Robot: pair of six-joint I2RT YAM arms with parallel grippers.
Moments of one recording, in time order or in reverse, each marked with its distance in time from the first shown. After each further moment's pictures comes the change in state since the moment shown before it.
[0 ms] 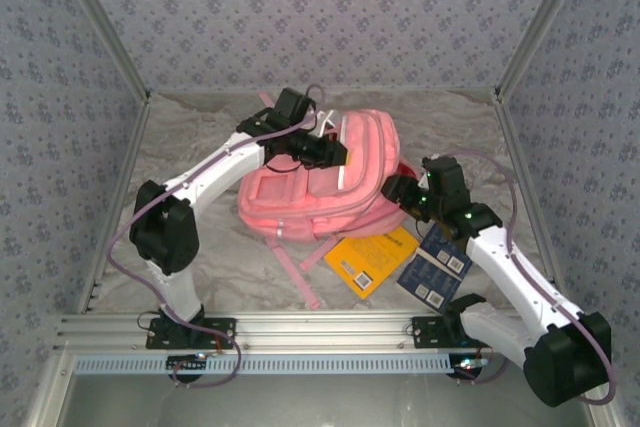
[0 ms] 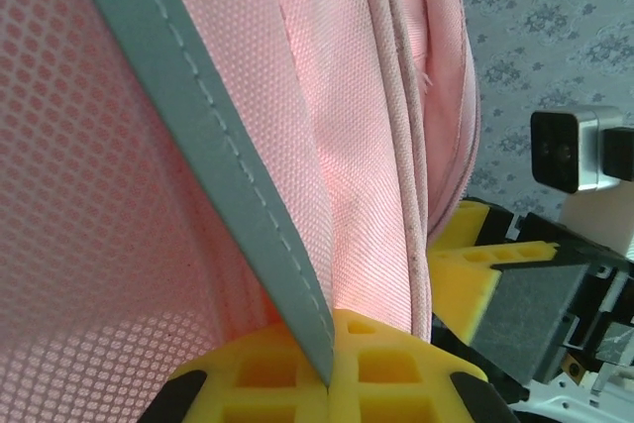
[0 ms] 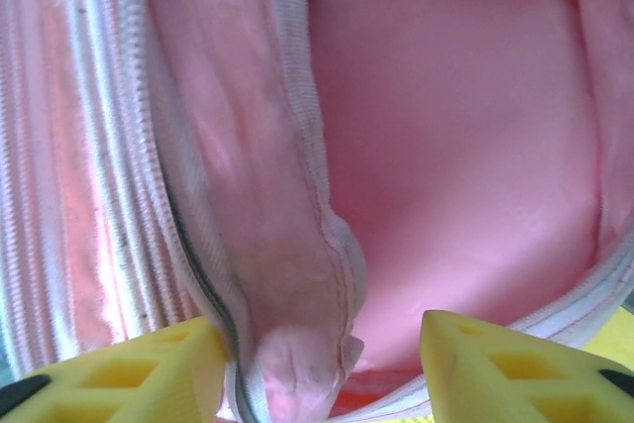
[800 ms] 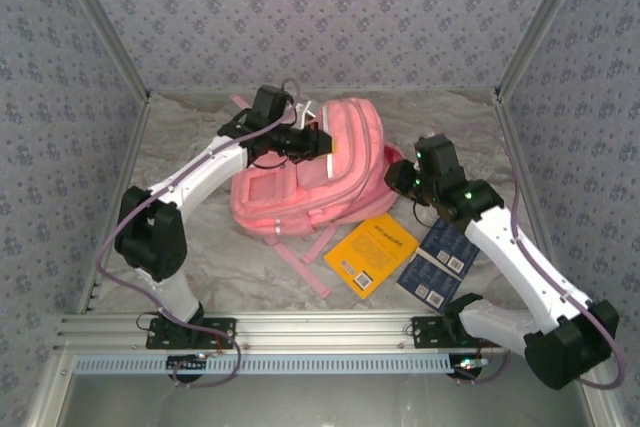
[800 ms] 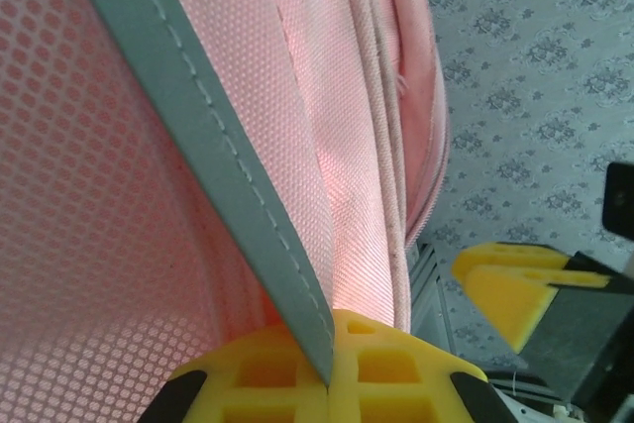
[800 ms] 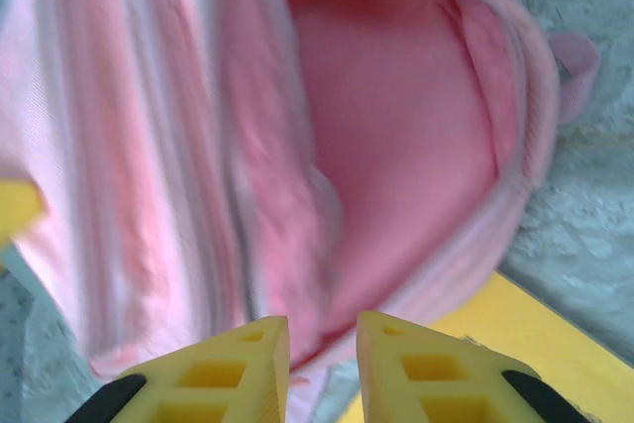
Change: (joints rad) left arm 0.071 -0.076 -0.118 0.172 0.027 -0.136; right arm 0.106 0.123 0.320 -0.234 0.207 -0.025
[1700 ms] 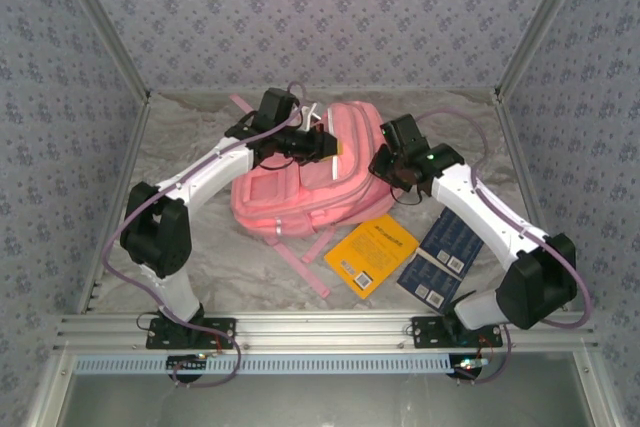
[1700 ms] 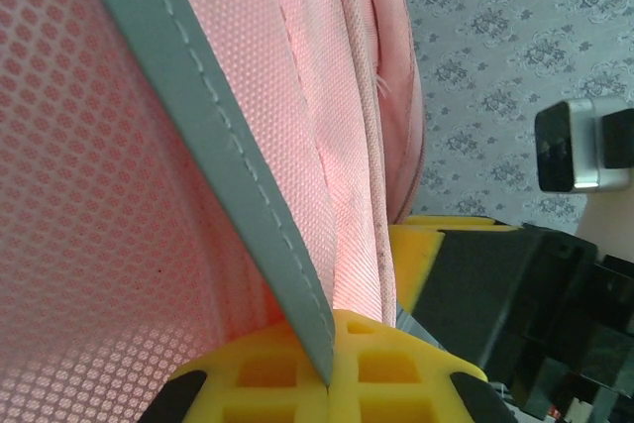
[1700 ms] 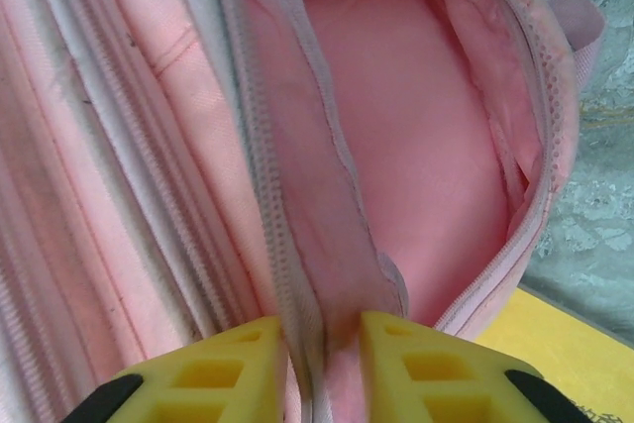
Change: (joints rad) left arm -0.008 0.034 -0.005 0.050 0.011 -0.043; right arm 0.035 0.300 0.178 -0.083 0.070 0.107
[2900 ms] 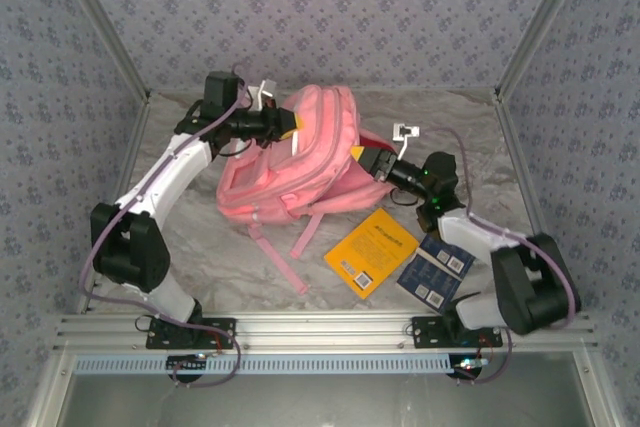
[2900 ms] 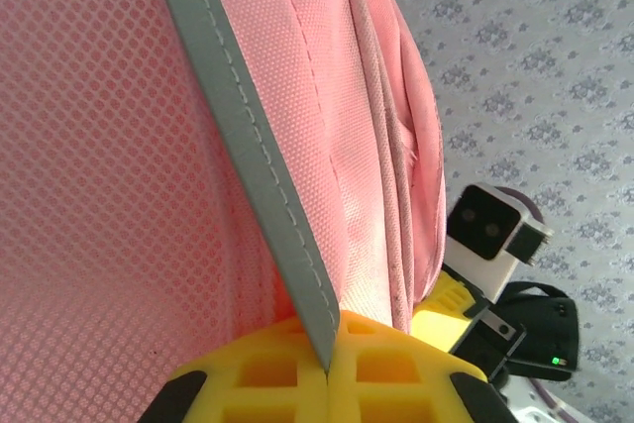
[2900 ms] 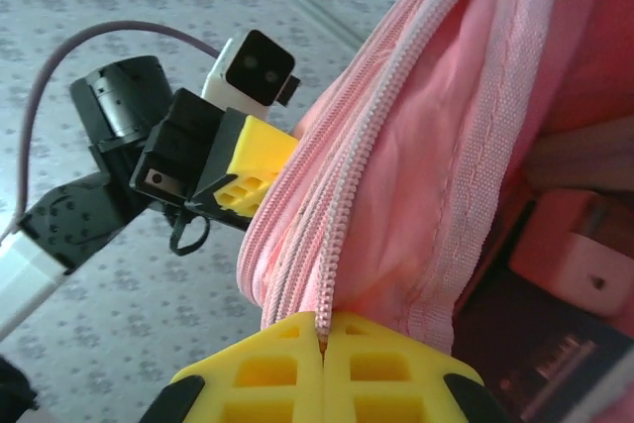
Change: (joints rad) left arm 0.231 -0.155 -0.034 -0.015 0.119 -0.079; right arm -0.153 -0.010 -0.625 1.724 -0.784 0.127
